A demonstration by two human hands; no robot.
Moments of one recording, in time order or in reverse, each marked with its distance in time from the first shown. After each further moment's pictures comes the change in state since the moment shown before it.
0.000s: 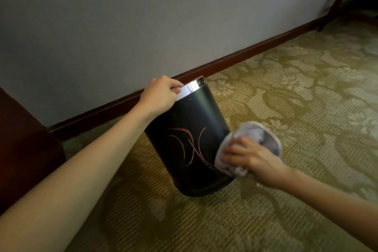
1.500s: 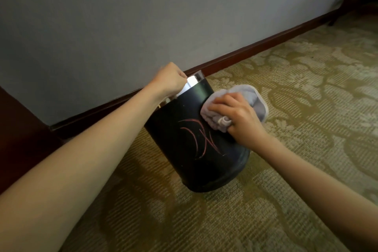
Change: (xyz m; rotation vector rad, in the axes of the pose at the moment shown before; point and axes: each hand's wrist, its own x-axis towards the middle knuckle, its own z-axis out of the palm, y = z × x) left_hand 0.041 0.024 0.008 0.006 -0.062 -0.149; right_hand 0.084 0.022 -0.033 0.014 0.355 0.127
